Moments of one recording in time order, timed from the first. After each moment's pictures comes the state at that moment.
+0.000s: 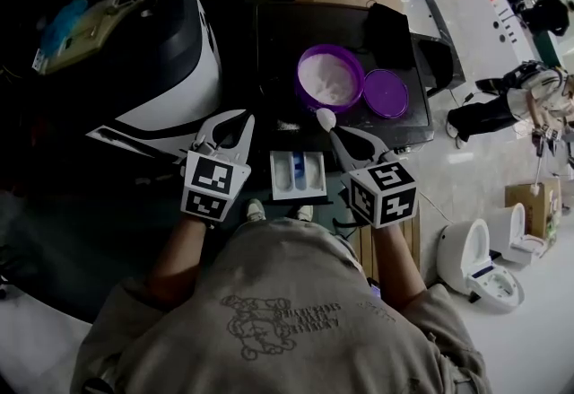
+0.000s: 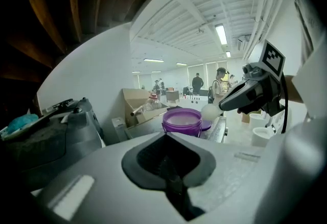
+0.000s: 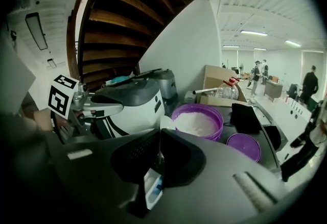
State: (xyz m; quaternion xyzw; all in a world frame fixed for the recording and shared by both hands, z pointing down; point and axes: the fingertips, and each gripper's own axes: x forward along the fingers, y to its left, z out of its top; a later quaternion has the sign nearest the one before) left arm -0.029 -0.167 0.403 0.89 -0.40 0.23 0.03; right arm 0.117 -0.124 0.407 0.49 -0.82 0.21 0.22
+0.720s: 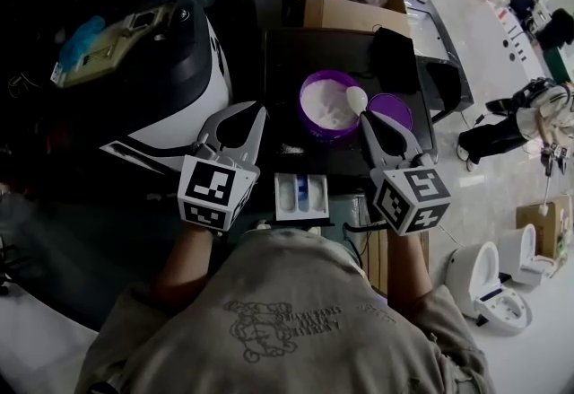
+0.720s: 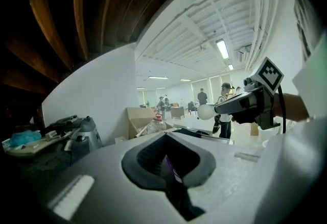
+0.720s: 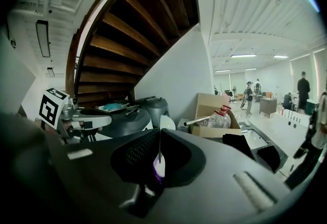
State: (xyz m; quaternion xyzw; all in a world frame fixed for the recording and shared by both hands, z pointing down) left arm -0.004 -0.188 0.308 0.89 -0.43 0.13 -0.01; right arm 0.162 -0.166 0.310 0.54 -0.83 0.12 0.09
